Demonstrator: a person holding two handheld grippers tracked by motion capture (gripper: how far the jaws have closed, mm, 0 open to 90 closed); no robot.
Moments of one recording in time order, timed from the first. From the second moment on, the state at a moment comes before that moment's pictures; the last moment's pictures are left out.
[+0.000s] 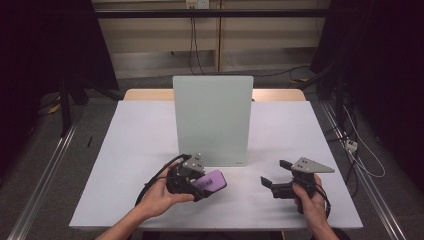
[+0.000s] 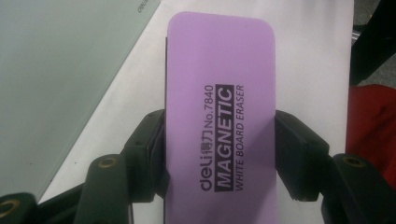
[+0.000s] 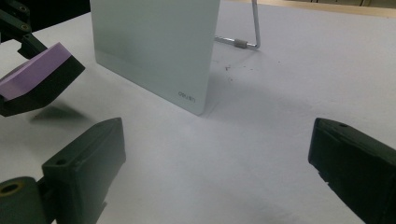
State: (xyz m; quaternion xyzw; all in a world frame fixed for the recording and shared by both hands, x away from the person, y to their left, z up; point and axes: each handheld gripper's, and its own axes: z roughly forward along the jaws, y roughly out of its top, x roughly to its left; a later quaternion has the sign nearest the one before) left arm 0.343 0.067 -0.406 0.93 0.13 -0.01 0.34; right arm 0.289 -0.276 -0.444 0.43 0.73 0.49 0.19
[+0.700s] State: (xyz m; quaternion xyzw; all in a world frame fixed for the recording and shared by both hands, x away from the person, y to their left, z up) left arm 0.355 0.032 -0.424 0.95 0.12 -0.04 0.28; right arm 0.290 -0.275 -0.443 0.43 0.73 0.49 0.19
